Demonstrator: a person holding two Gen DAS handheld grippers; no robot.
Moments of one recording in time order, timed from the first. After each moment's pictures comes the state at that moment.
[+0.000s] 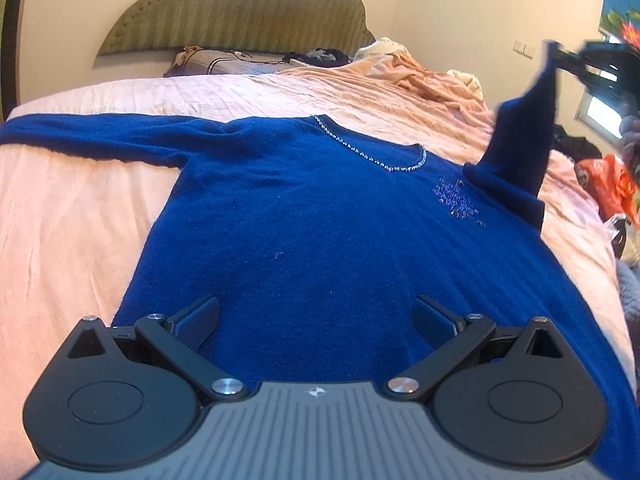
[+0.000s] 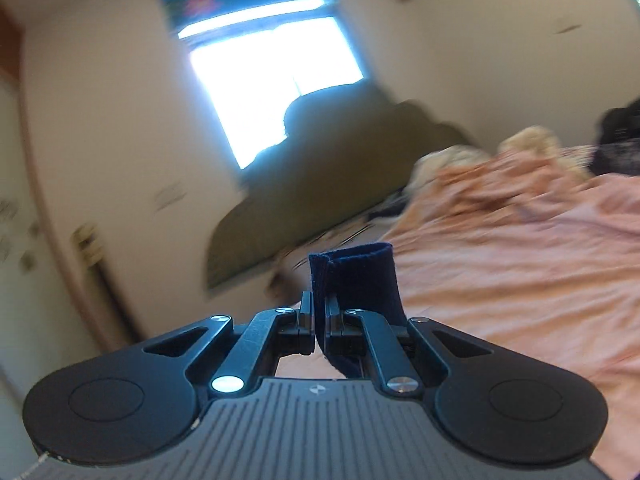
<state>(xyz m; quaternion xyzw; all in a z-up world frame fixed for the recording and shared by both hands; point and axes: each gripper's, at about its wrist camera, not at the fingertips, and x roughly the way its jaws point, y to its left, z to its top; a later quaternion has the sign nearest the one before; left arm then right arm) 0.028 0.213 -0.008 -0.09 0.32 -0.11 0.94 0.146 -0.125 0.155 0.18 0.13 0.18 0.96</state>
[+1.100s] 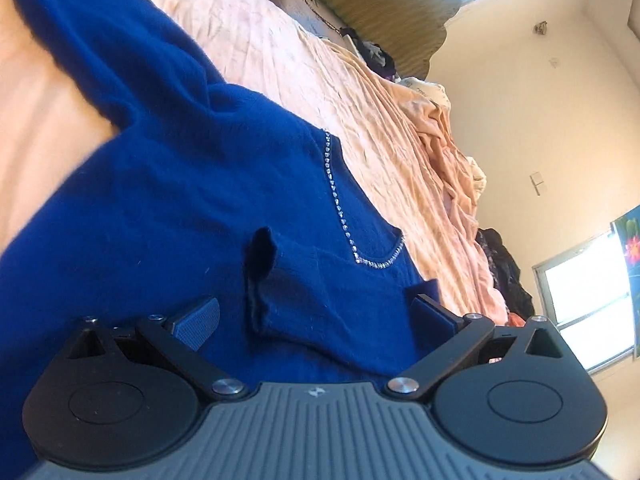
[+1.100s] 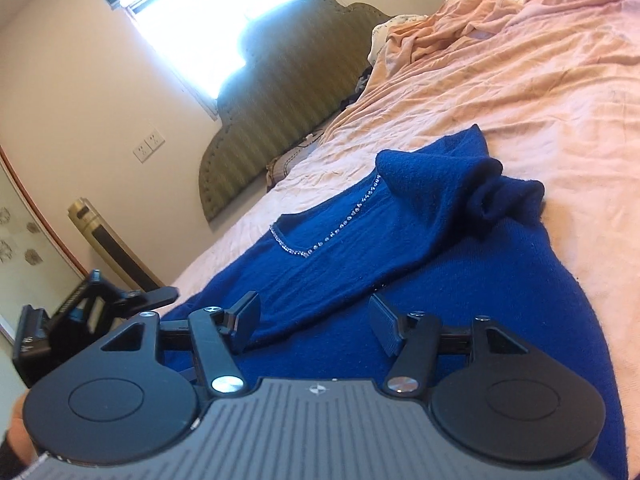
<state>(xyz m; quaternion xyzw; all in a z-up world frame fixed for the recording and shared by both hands) 0.159 0.252 -0.020 -0.40 0.37 -0.12 0.83 0.063 -0.093 -0.011 0.32 0.23 0.16 0.91</state>
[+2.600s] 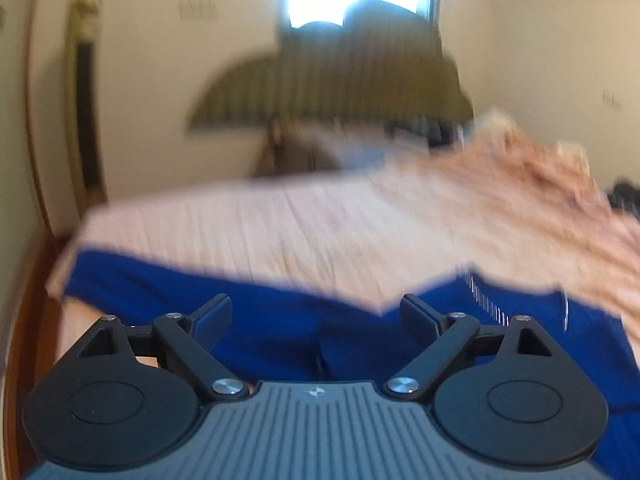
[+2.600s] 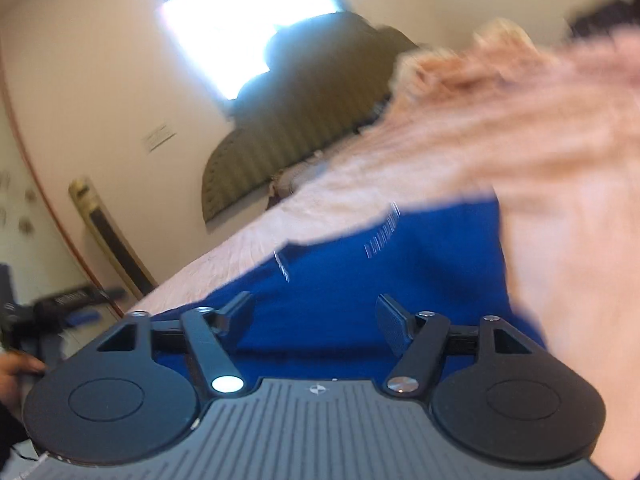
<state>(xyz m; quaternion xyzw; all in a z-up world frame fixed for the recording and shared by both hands) 0.145 0.322 0.063 -0.05 0.21 0.01 0.98 0.089 -0.087 0.030 0.21 0.20 0.16 0.94</state>
